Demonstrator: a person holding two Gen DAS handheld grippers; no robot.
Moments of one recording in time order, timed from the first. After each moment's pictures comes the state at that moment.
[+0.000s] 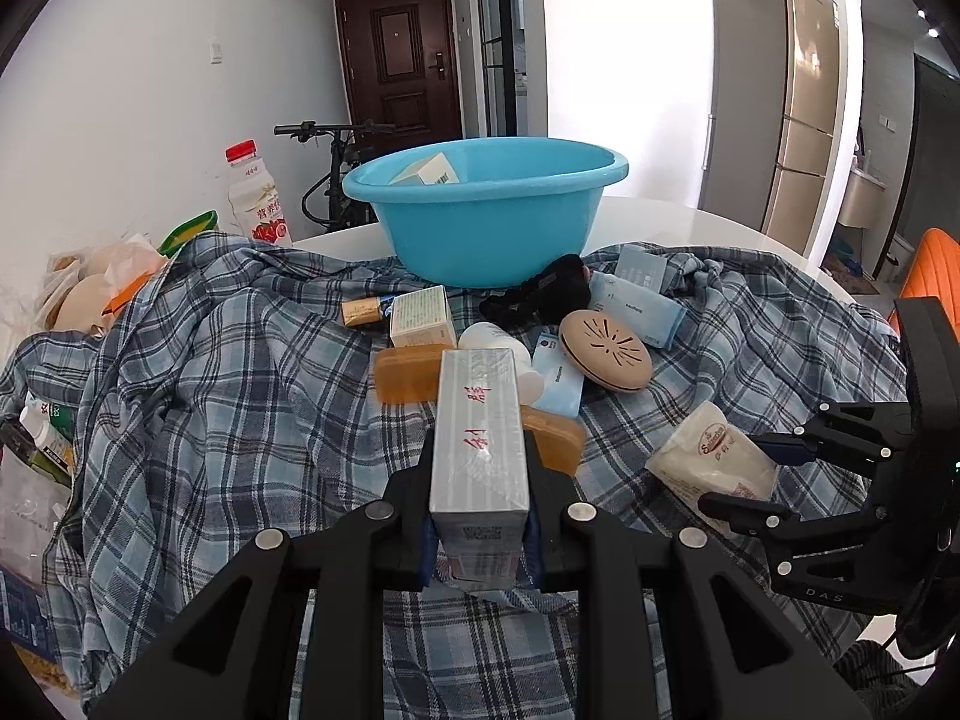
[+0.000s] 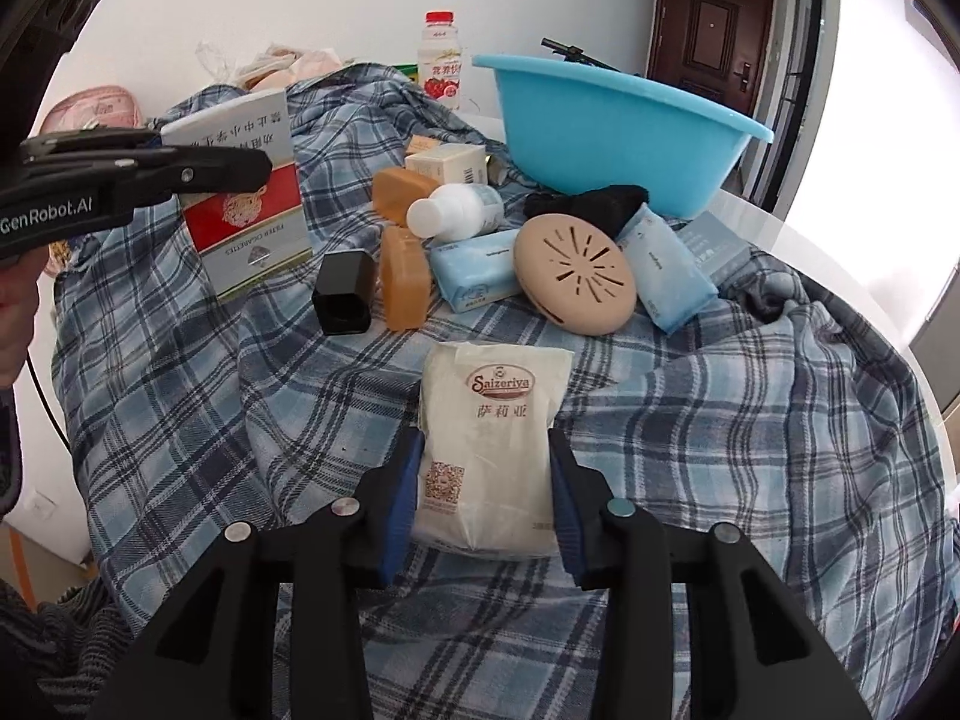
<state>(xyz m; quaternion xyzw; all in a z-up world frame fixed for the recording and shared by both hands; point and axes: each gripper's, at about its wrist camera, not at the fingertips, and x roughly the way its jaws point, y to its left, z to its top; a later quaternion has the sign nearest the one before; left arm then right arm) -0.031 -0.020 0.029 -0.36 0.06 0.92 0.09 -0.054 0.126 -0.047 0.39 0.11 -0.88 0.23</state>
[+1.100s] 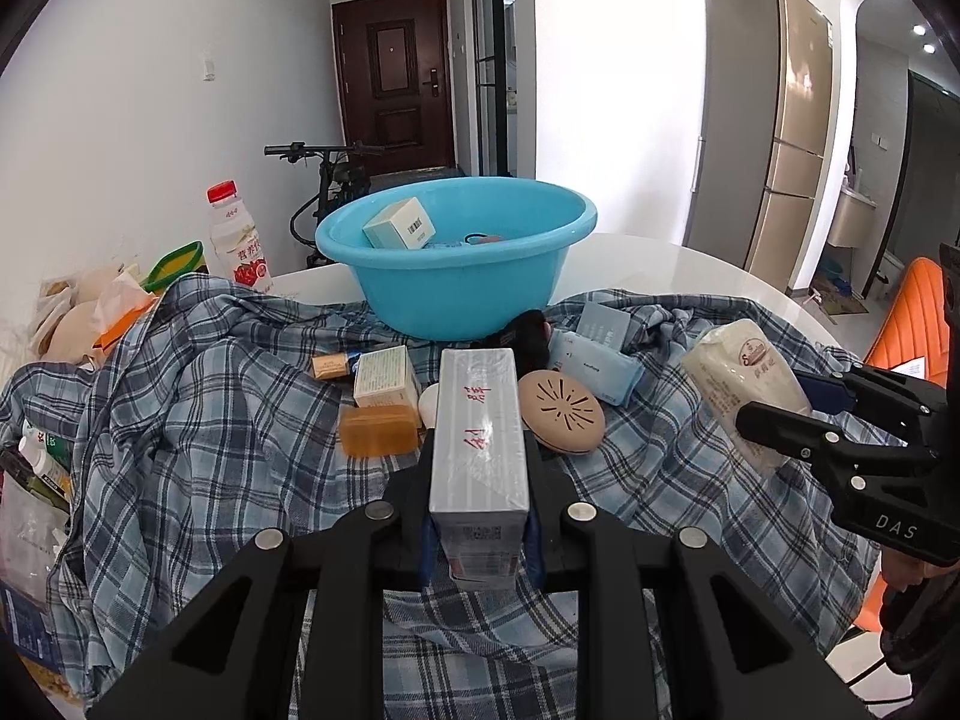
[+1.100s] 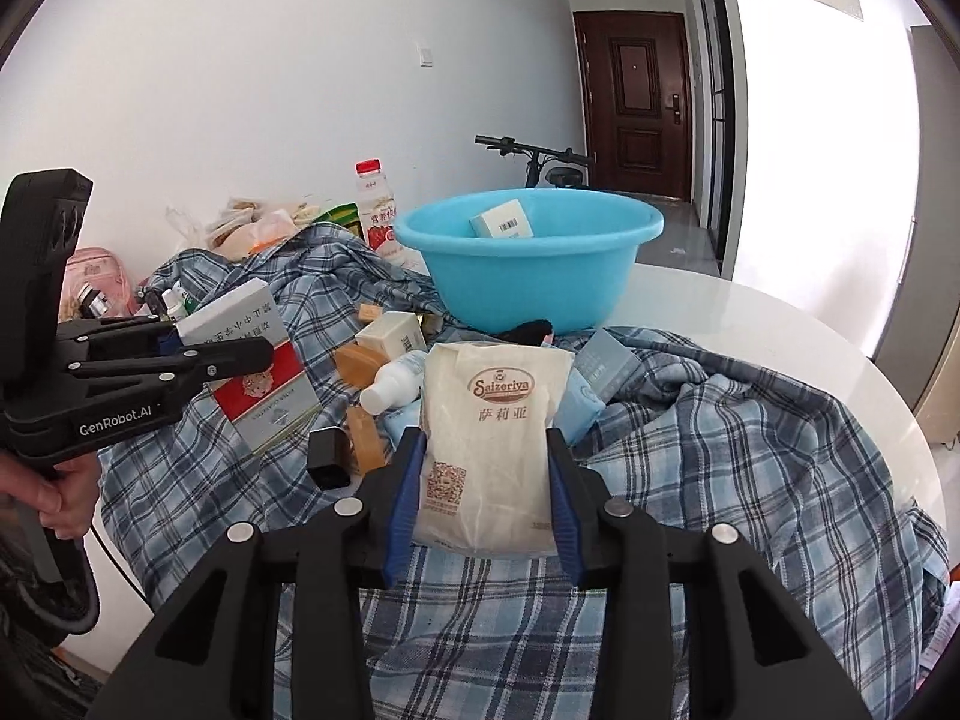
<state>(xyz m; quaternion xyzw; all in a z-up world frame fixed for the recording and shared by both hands) -0.040 0.009 0.067 -0.34 0.05 0.93 0.11 -0.059 0.171 0.032 0.31 0.01 -0.93 0.20</state>
